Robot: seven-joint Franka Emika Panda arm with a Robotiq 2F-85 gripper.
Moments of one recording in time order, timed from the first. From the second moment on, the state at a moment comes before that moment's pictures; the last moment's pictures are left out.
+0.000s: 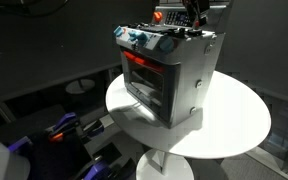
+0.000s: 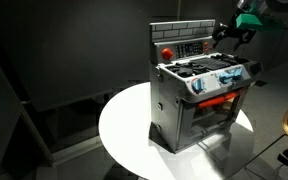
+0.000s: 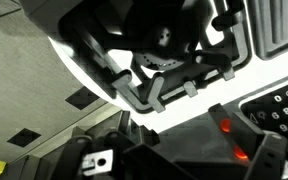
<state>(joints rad) -0.03 0.00 -0.06 -2.18 -0.25 2.60 0.77</state>
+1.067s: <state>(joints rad) -0.04 0.01 -0.06 -2.20 -0.26 2.63 0.78</state>
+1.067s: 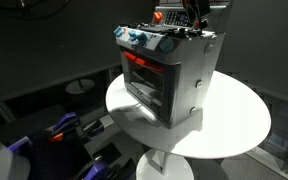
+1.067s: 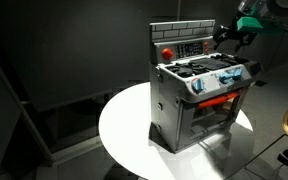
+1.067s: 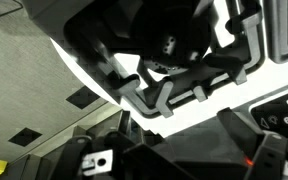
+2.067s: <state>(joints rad) -0.04 0.09 -0.07 -2.15 -0.26 2.69 0.78</state>
